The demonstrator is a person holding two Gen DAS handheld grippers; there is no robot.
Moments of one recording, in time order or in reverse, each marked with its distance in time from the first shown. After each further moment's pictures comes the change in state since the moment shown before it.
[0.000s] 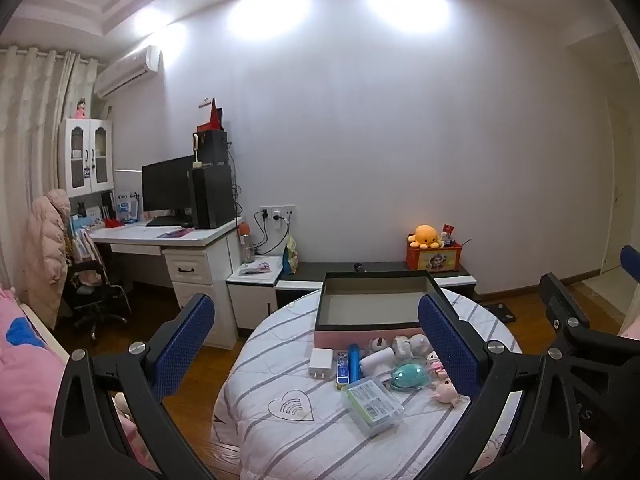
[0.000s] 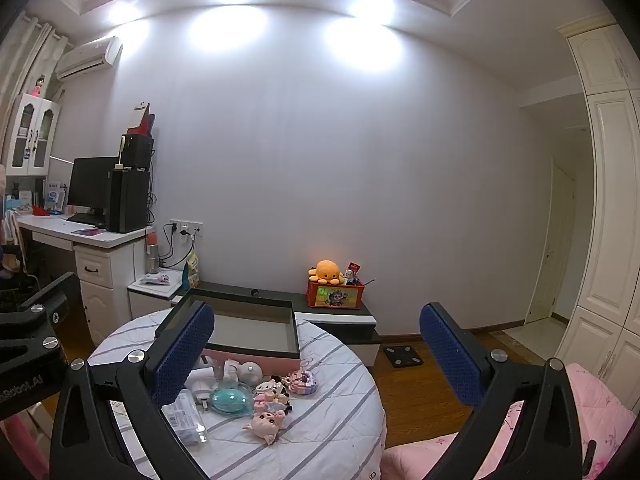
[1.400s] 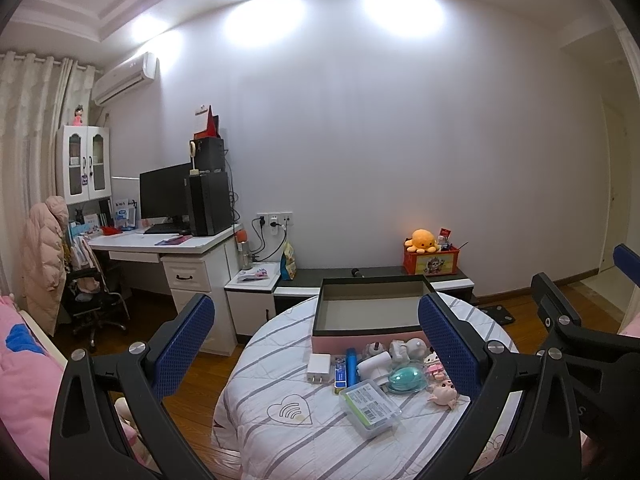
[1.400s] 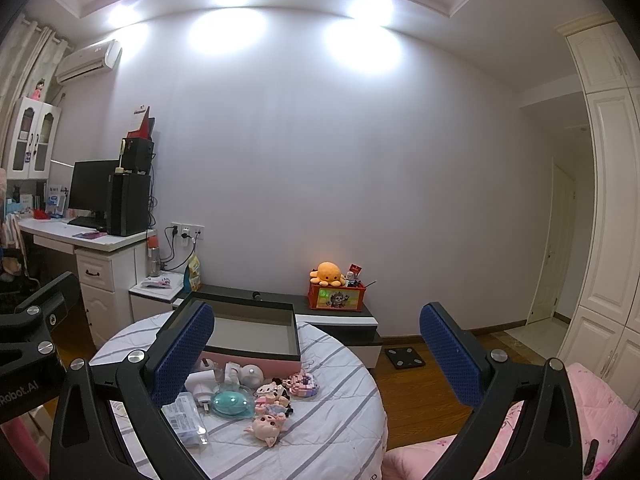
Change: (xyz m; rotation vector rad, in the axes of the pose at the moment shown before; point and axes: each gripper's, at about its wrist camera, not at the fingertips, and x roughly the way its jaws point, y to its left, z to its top) left arm -0.008 -0.001 0.003 0.012 -0.013 -0.020; right arm -0.001 -0.001 0.000 0.008 -0.010 -0.001
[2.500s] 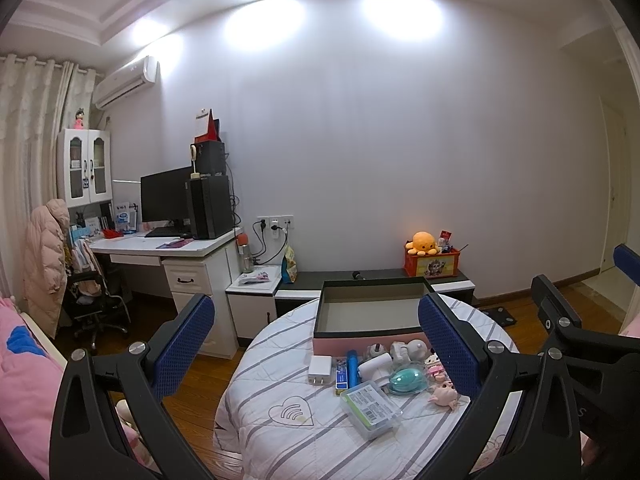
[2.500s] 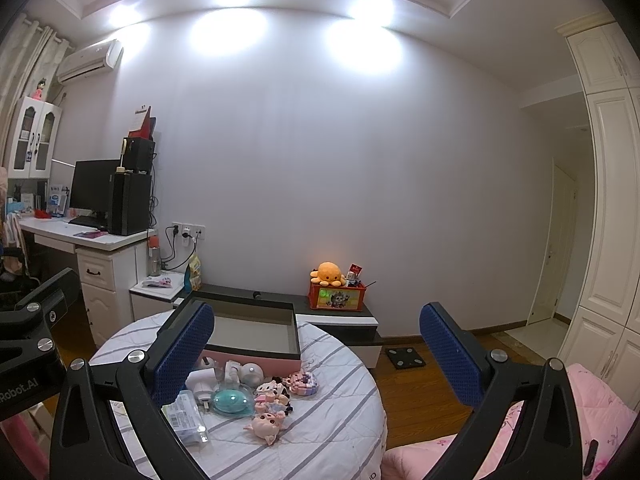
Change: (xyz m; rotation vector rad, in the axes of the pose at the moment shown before) left arm -0.008 0.000 0.004 0.001 -0.014 0.000; right arm -0.001 -0.003 0.000 -0.001 0.004 0.007
